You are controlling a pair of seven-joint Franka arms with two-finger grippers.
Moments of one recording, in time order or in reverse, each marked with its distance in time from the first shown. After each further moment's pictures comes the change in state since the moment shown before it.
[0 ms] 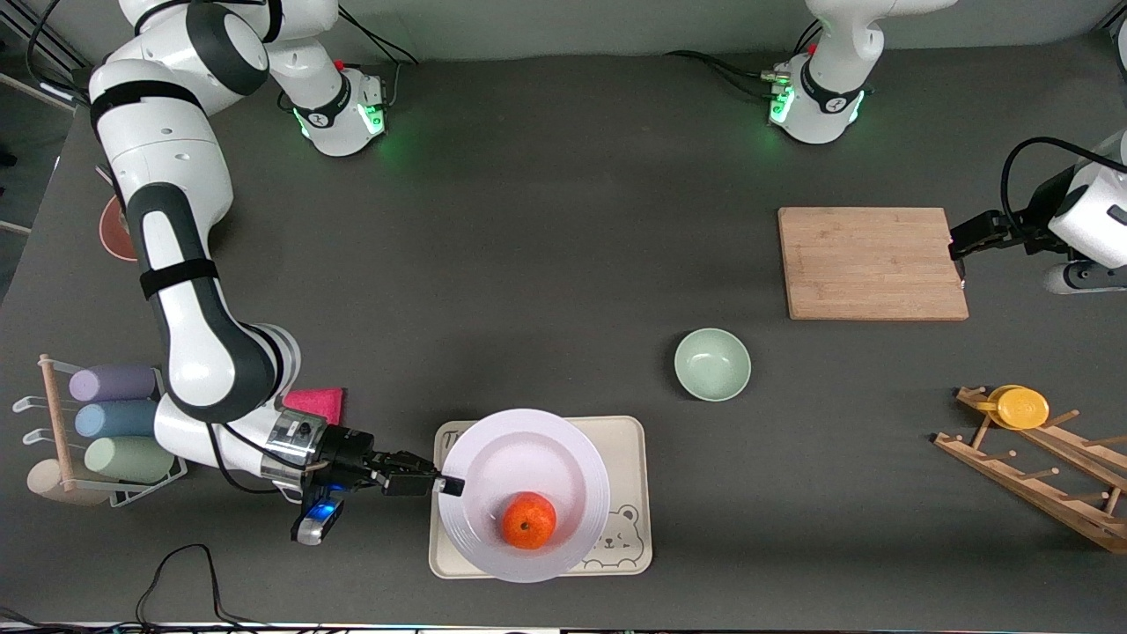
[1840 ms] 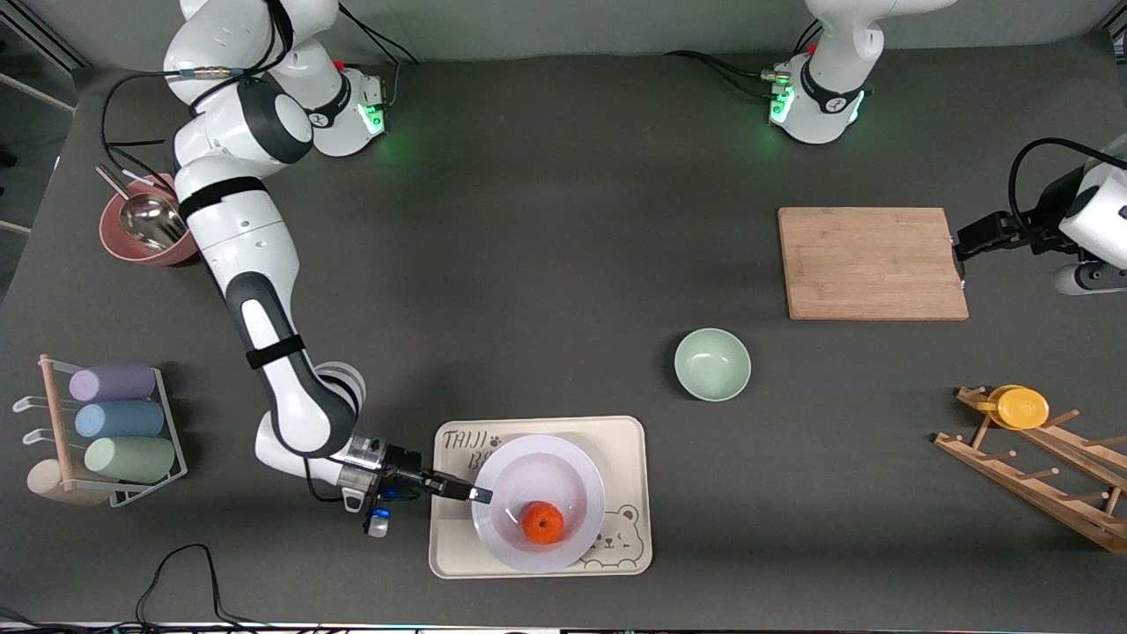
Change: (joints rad) left arm 0.010 0.001 0.003 0.001 -0.001 0.003 0.000; right arm 0.055 0.346 -0.002 0.155 -0.017 0.137 -0.368
